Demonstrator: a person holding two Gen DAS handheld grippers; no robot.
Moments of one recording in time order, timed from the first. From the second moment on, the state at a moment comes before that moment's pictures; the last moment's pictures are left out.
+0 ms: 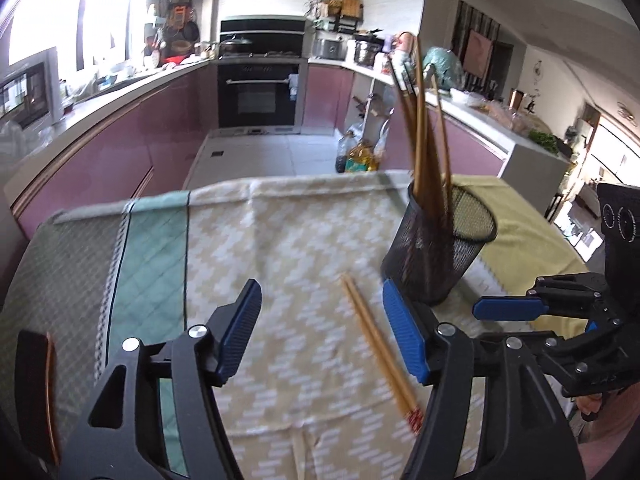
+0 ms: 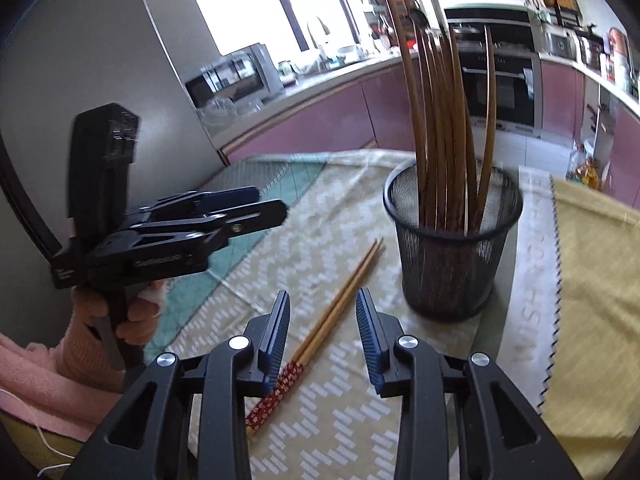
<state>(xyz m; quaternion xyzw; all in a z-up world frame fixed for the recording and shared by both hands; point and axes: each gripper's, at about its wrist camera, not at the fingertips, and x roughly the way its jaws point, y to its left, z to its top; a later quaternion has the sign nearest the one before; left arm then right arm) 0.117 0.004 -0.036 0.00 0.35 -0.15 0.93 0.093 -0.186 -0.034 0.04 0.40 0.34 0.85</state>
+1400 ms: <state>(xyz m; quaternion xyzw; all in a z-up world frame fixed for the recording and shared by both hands) 0.086 0.012 -0.081 -0.01 0.39 -0.12 0.91 0.088 -0.142 -0.080 -0.02 0.44 0.27 0.86</state>
